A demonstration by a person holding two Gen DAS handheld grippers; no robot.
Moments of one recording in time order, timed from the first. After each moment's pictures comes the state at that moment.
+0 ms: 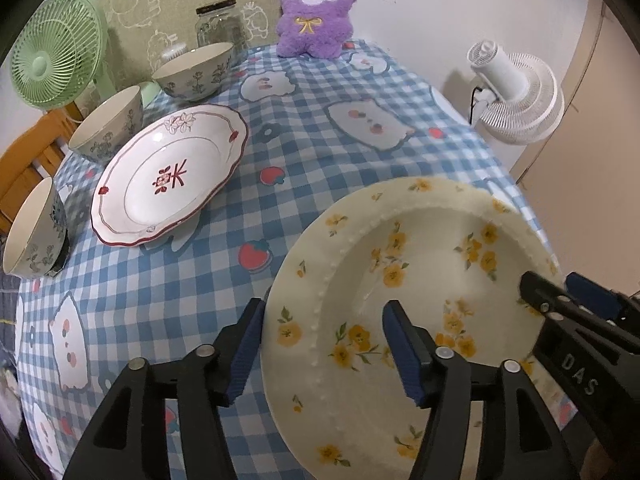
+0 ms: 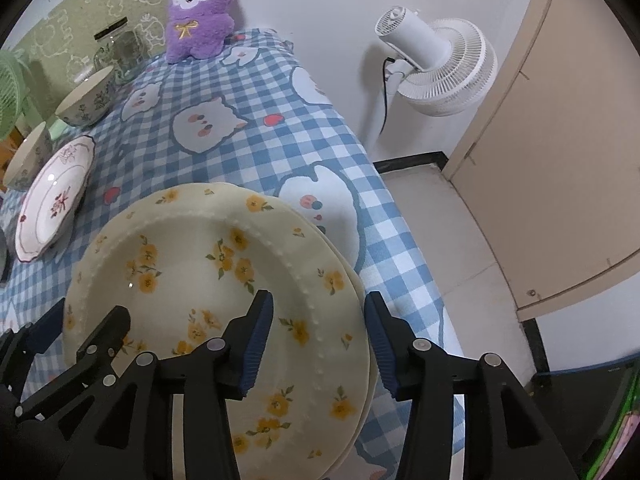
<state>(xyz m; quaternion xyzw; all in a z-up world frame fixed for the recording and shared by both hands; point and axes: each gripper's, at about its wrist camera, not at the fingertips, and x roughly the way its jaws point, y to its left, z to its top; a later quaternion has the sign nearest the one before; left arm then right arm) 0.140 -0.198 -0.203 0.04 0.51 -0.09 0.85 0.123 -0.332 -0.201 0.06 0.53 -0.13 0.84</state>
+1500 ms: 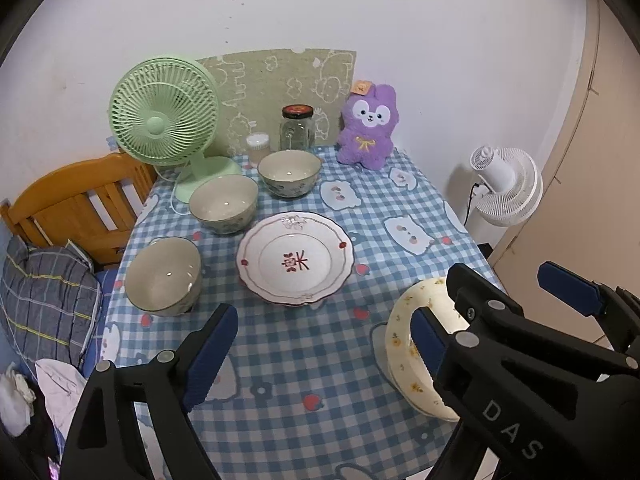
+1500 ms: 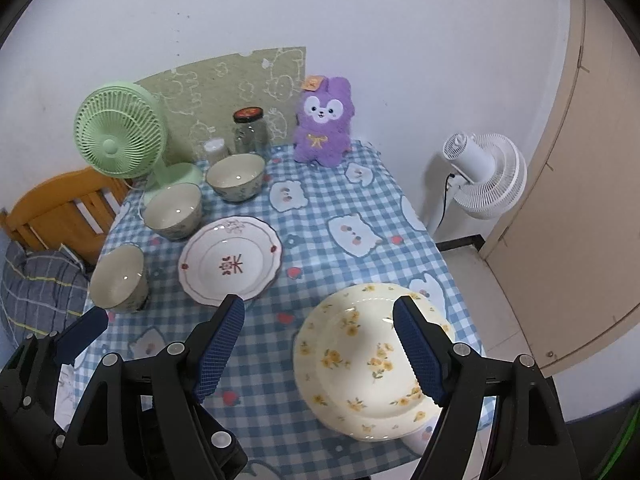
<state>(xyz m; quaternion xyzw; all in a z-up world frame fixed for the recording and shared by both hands) 0.089 -0.070 -0.046 0.00 0.41 -0.08 0.91 0.086 -0.168 -0.030 0.03 0.42 -0.07 0.91</state>
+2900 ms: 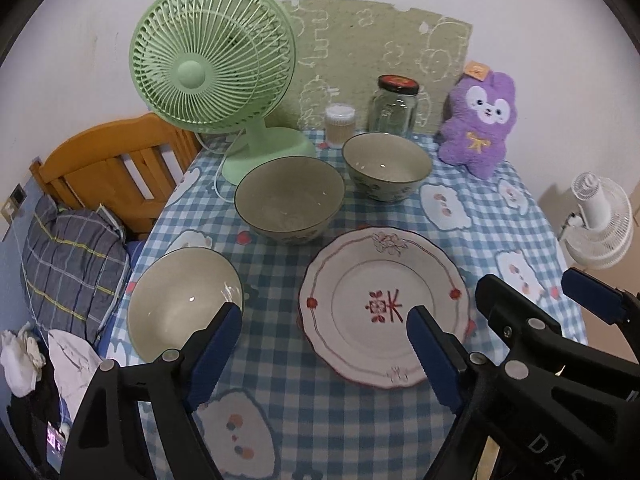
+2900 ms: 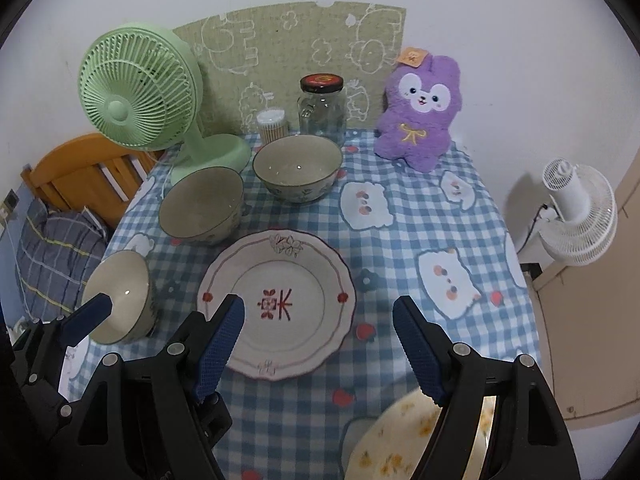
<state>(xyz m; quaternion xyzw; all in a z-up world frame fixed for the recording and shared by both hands) 0.222 -0.030 -0.120 -0.02 0.45 0.05 0.89 0.244 -0.131 -0.101 -0.01 0.46 0.05 0.89</state>
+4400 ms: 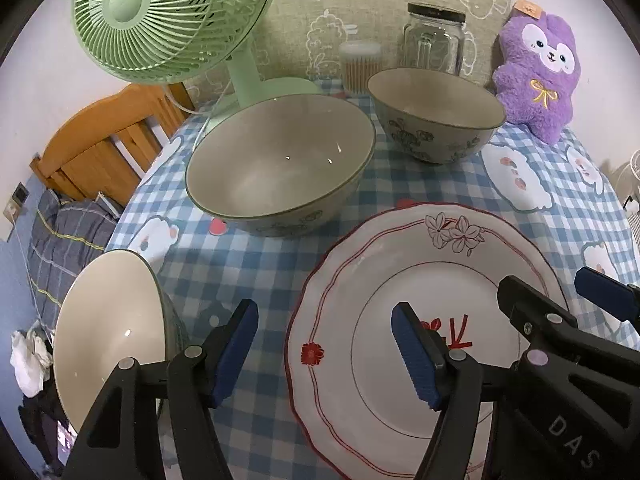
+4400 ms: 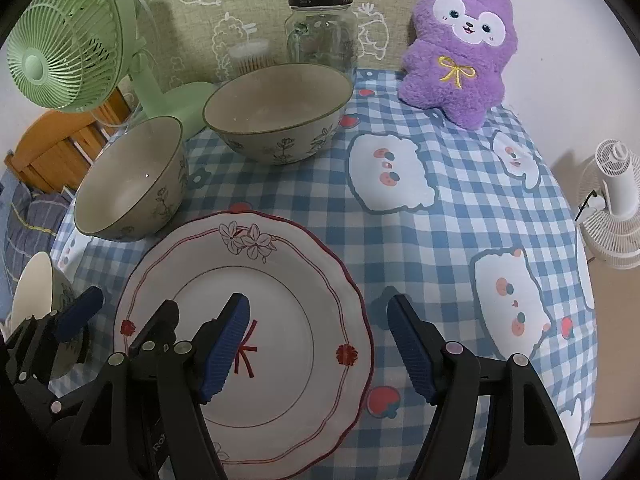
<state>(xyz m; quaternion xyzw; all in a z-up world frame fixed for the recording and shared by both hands) 0.297 -0.031 -0.212 0.01 0.50 0.09 0.86 0.329 -0.135 -0.207 -0.01 0.52 0.07 0.85</state>
